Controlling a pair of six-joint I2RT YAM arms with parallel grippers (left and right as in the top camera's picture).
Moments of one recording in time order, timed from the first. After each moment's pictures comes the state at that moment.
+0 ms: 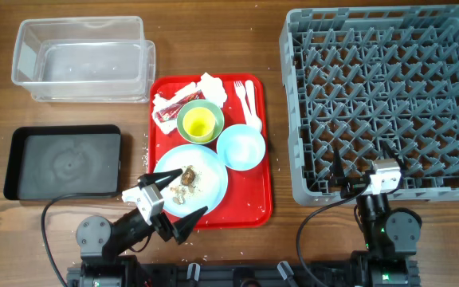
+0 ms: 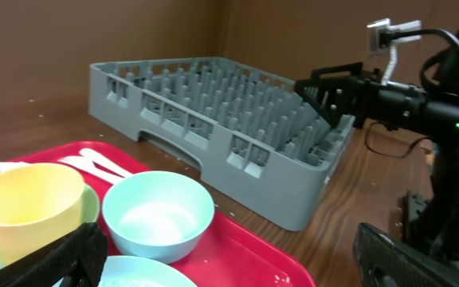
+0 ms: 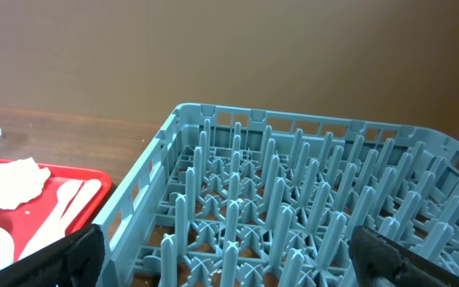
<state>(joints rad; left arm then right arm) 0.01 0.01 0.01 -0.06 0.99 -0.15 -0.02 0.03 0.01 0.00 -0.10 -0.10</state>
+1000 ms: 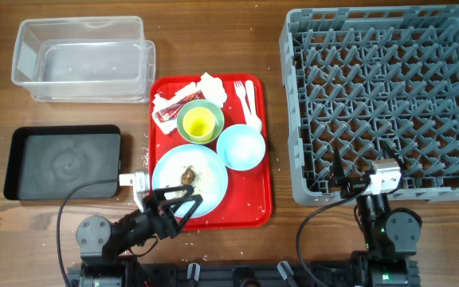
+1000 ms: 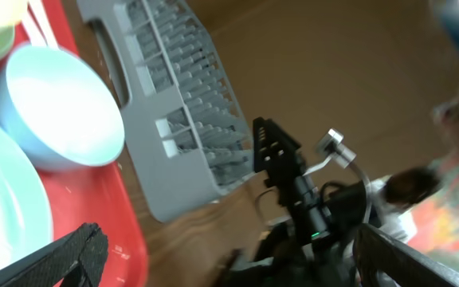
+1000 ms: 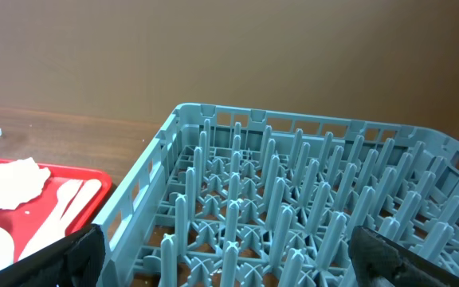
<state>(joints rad) 0.01 0.01 0.01 -0.06 1.05 -1.06 -0.02 0.03 0.01 0.00 -0.10 -0.10</state>
